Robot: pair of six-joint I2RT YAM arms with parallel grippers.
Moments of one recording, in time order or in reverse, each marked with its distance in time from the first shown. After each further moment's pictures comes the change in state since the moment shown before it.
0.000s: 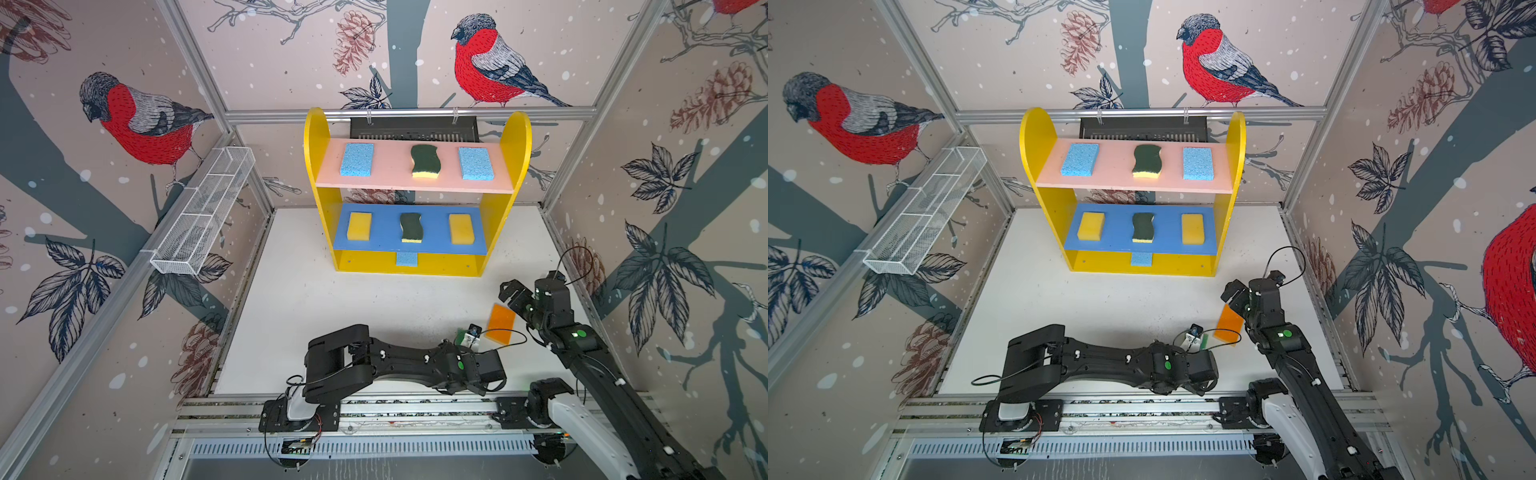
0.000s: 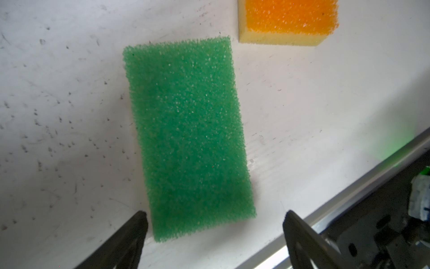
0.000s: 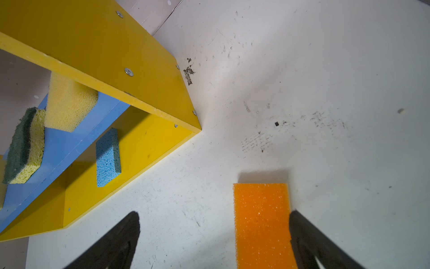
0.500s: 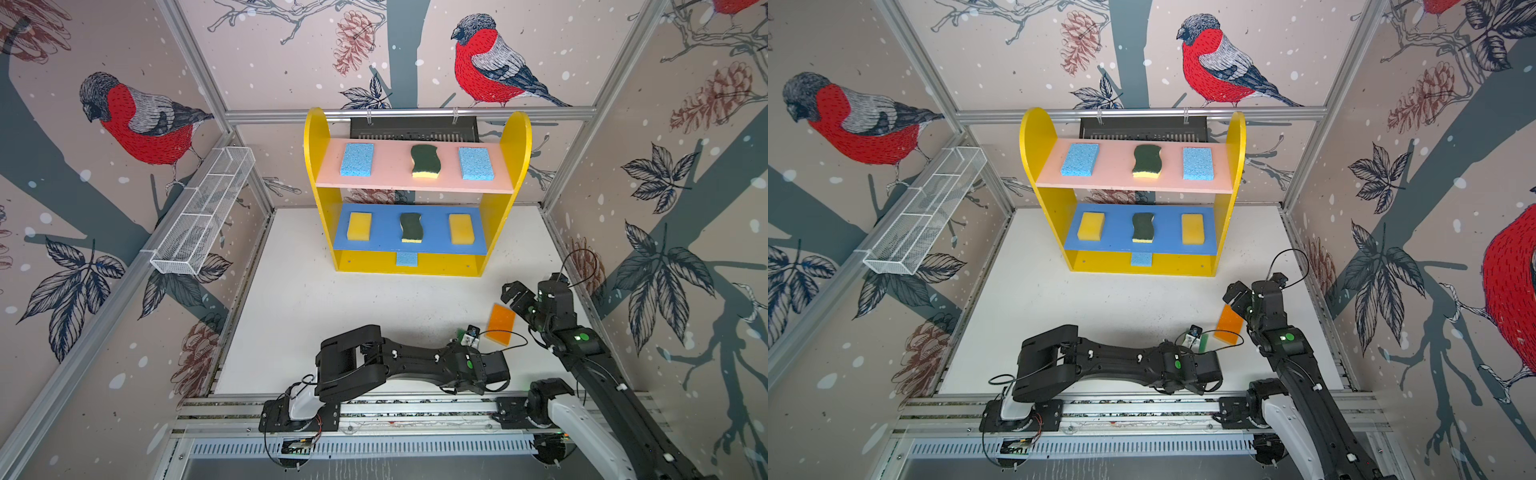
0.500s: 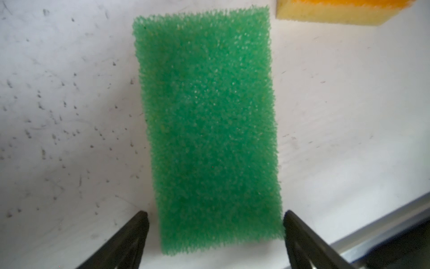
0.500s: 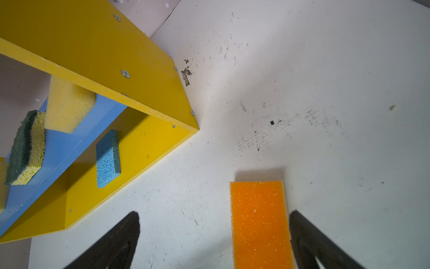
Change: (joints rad) left arm 0.008 0.073 0.079 -0.122 -0.015 -0.062; right arm -0.023 -0.029 -0.014 -0.018 -0.019 0.000
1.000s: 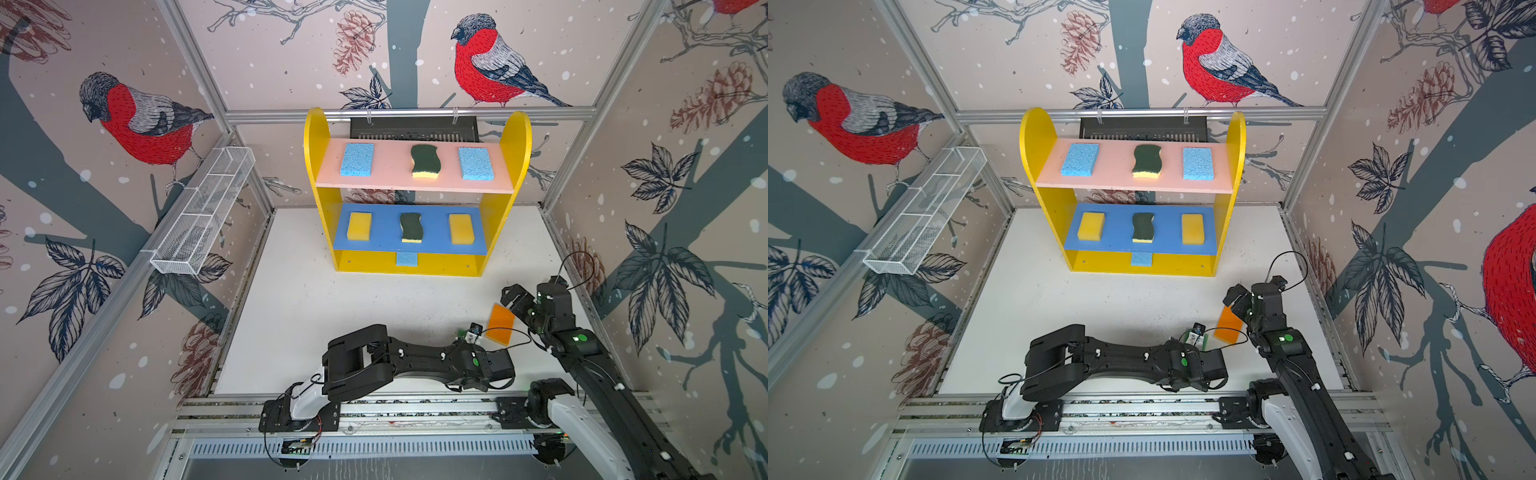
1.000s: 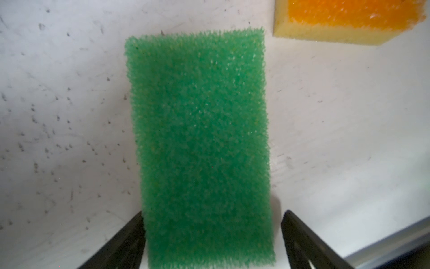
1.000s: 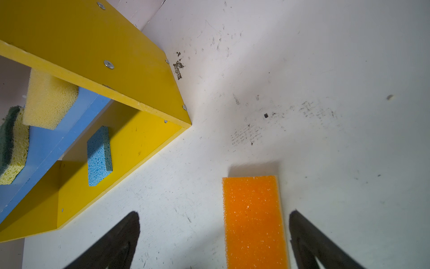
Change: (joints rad) left arm 0.012 0.049 0.067 -0.026 -0.002 -0.007; right arm -0.011 -0.001 -0.026 0.003 -0.011 0.000
